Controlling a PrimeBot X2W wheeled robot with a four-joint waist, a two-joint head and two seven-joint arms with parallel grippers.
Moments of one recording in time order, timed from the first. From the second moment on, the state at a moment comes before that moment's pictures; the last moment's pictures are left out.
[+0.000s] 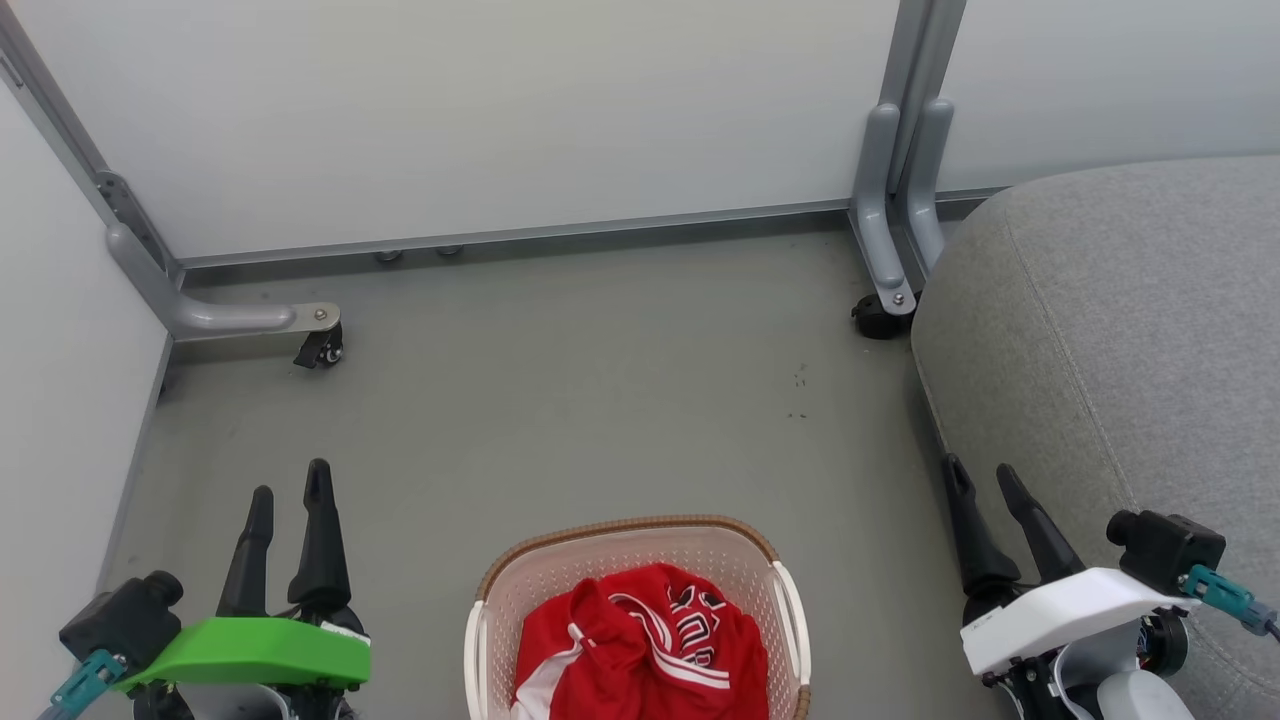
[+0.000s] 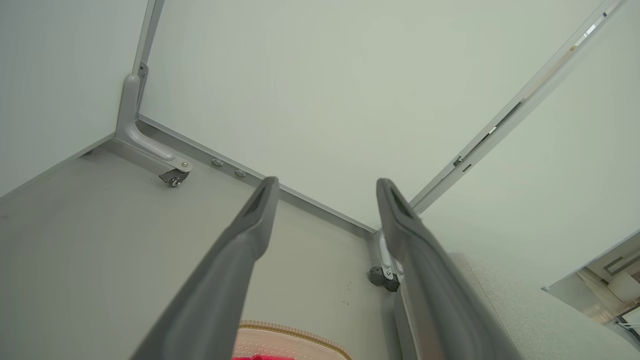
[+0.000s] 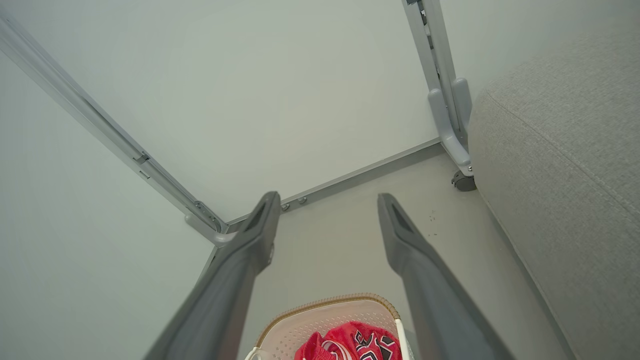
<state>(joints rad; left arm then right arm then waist) -0.01 0.04 0.03 0.13 -0.70 -0.11 -0.11 -0.04 -0.04 0.04 0.16 0.60 0.13 -0.11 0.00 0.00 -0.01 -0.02</state>
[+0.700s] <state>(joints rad) 0.01 0.04 -0.03 0.12 -0.46 -0.12 -0.17 -0.03 -0.04 0.09 0.14 0.33 0.13 -0.16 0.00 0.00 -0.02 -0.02</state>
